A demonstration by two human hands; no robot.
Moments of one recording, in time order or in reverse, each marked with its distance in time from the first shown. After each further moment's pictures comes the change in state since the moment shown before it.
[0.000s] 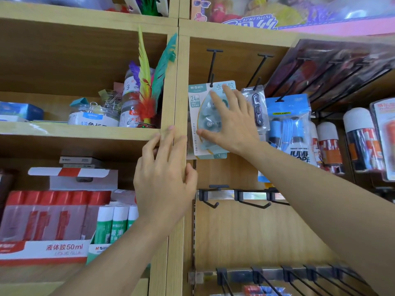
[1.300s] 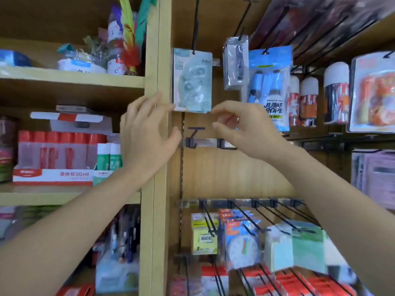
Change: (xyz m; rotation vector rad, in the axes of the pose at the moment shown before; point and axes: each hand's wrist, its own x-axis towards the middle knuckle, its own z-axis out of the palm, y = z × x) left_hand -0.023 0.014 -0.049 -0.223 -0.205 -0.058; right_hand -0.143 -0.012 -0.114 0.528 -0.236 0.056
